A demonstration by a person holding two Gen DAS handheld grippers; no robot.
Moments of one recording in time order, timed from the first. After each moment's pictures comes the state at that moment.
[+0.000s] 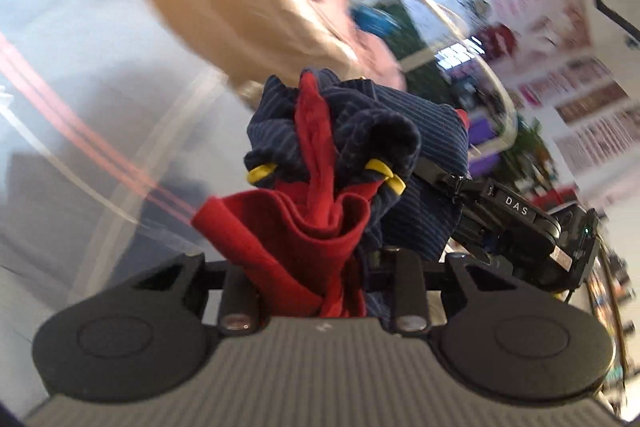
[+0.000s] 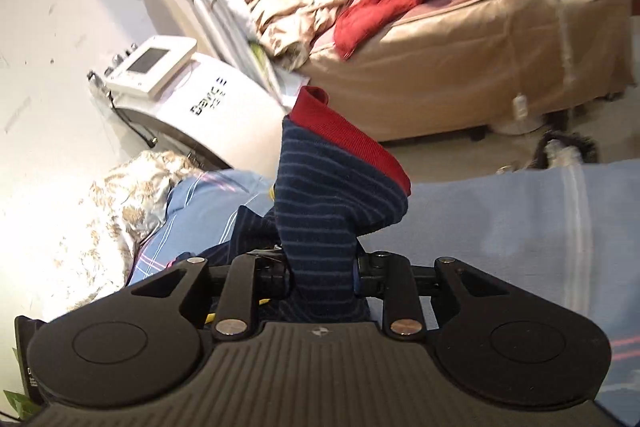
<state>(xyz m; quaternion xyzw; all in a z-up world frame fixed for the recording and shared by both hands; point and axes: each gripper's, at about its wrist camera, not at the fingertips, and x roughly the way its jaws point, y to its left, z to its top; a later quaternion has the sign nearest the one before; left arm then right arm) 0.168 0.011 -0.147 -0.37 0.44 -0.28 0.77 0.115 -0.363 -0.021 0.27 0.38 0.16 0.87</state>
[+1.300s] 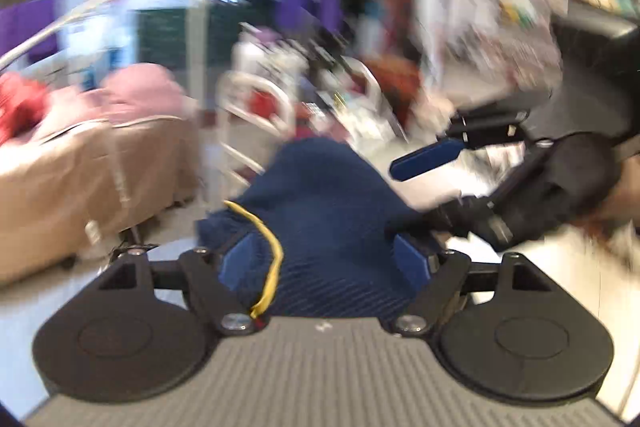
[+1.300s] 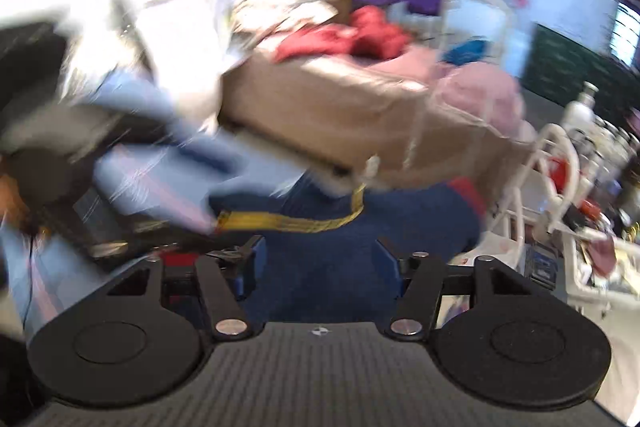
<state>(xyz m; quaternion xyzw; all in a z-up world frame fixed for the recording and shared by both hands) 0.036 -0.436 -0.029 0.13 0.28 -0.52 0.80 -0.077 -0.605 0.006 -0.08 0.36 0.15 0.92</state>
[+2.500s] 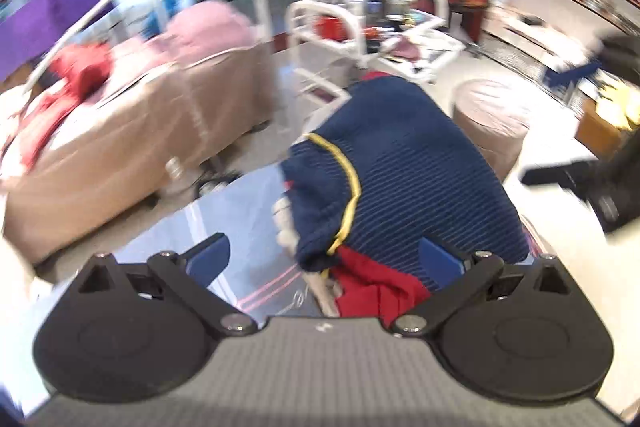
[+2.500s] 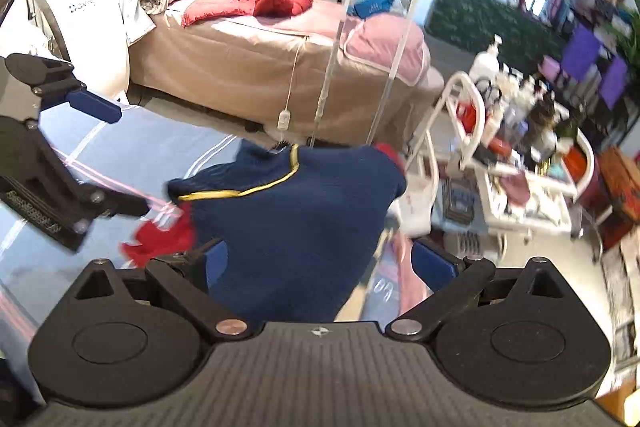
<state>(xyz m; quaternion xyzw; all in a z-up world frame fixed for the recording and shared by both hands) 0.011 -0.406 0.022 0.20 0.38 -0.36 0.83 -0.107 -0.577 0.063 -0.05 0.43 -0.02 0.90</state>
